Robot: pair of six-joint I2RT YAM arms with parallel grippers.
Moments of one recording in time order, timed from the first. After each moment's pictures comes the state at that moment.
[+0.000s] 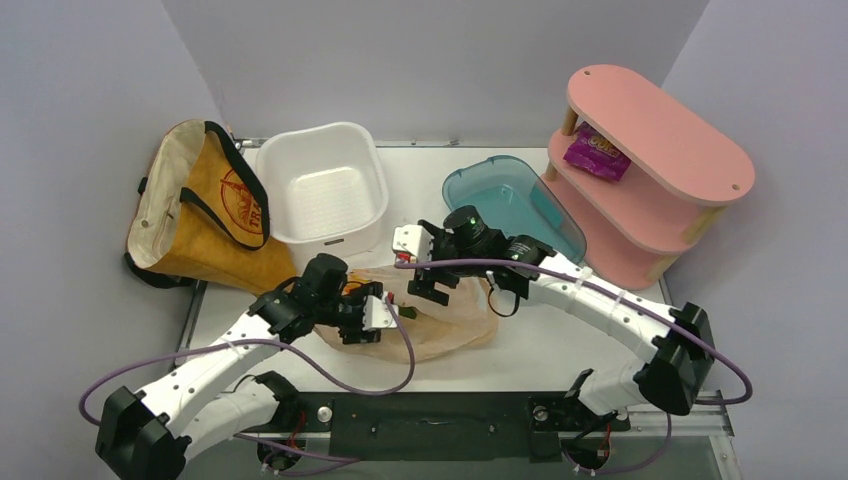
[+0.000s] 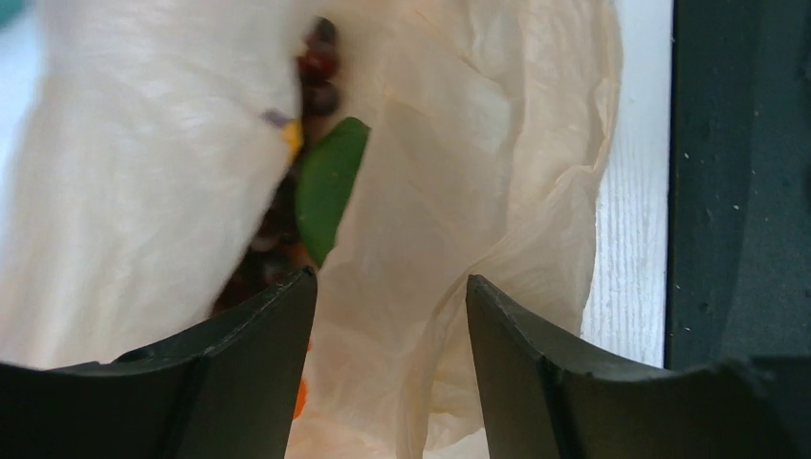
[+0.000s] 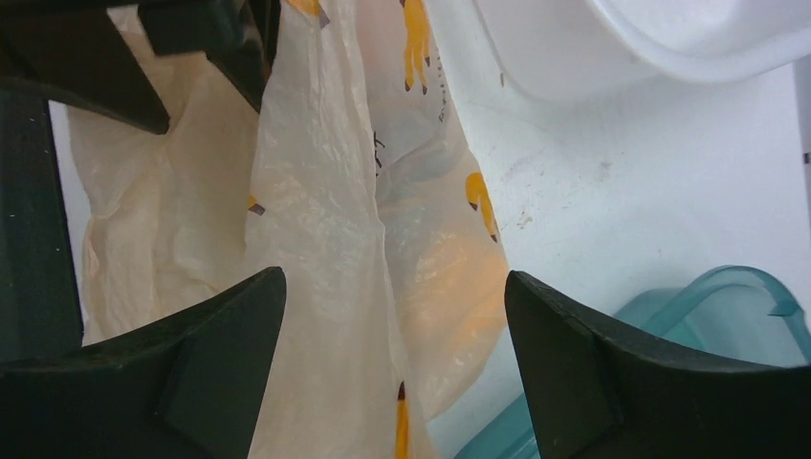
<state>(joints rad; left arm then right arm) -0.63 0.91 0.65 -0.56 0.52 0.82 0.88 1.35 1.20 -0.51 -0.28 -0.54</state>
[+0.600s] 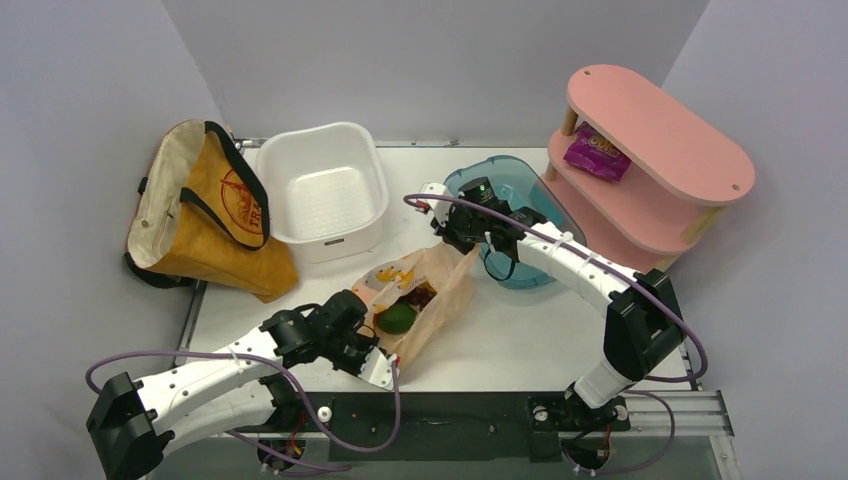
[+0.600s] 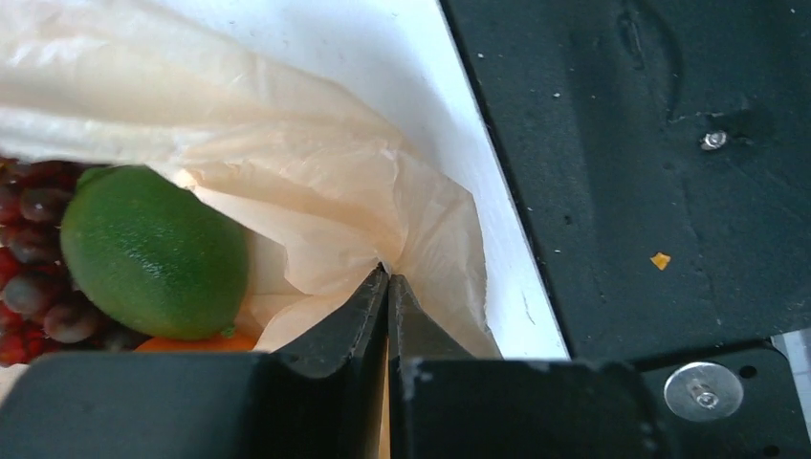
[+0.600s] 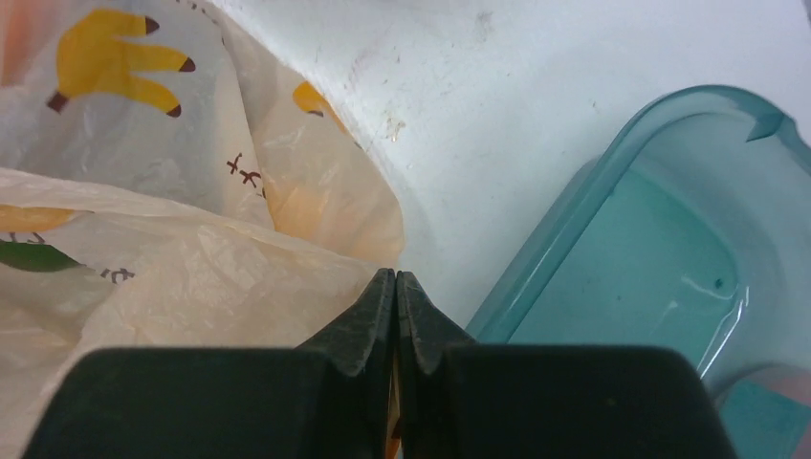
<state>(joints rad) -0.90 0.89 0.54 -0.71 0.43 1.00 0.65 1.59 1.23 -0.43 -0.21 -0.46</state>
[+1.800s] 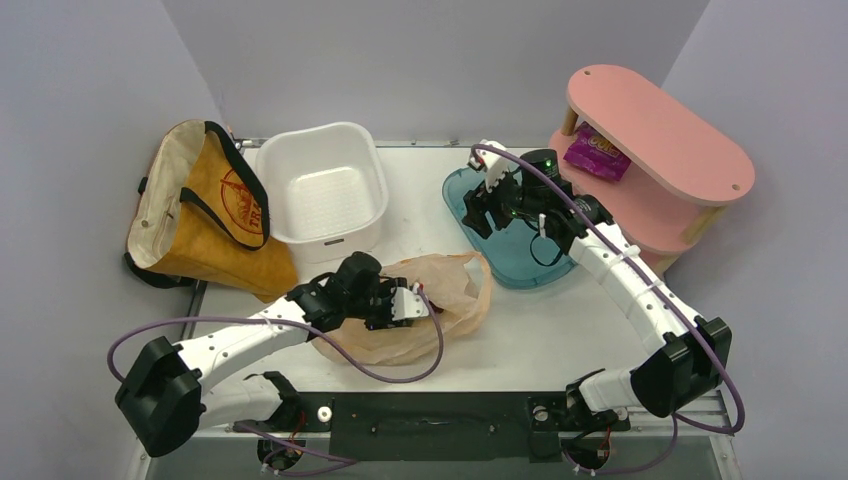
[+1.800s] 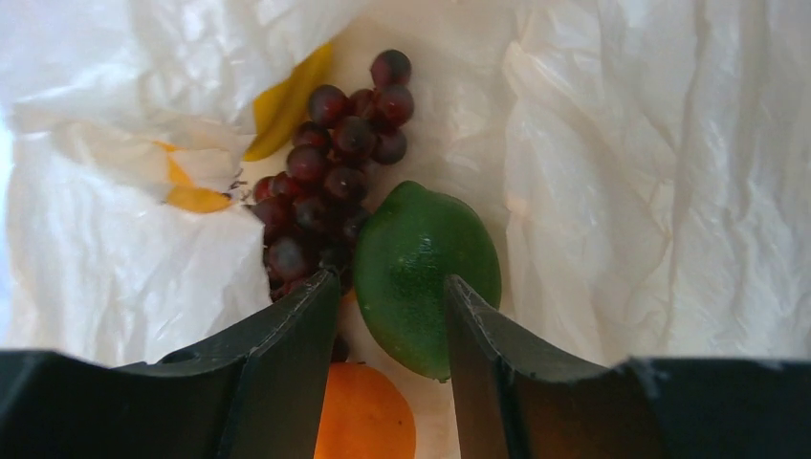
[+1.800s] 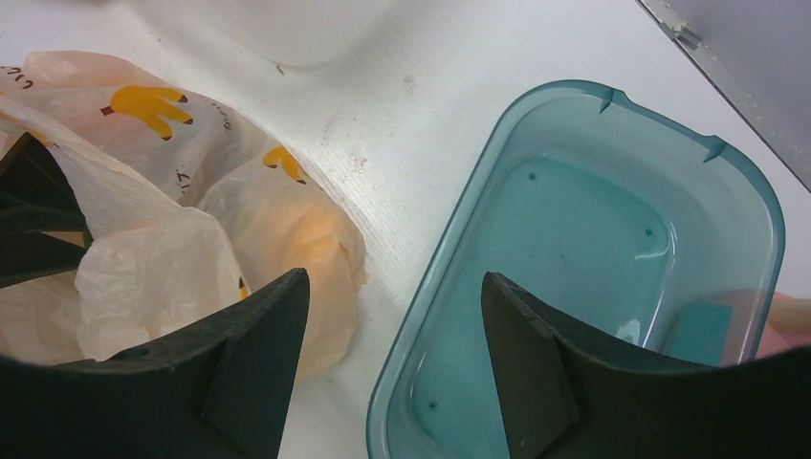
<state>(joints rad) -0.80 1.15 0.68 -0.30 0.28 0.67 0.46 1.37 1.32 -0.52 -0.37 -0.29</state>
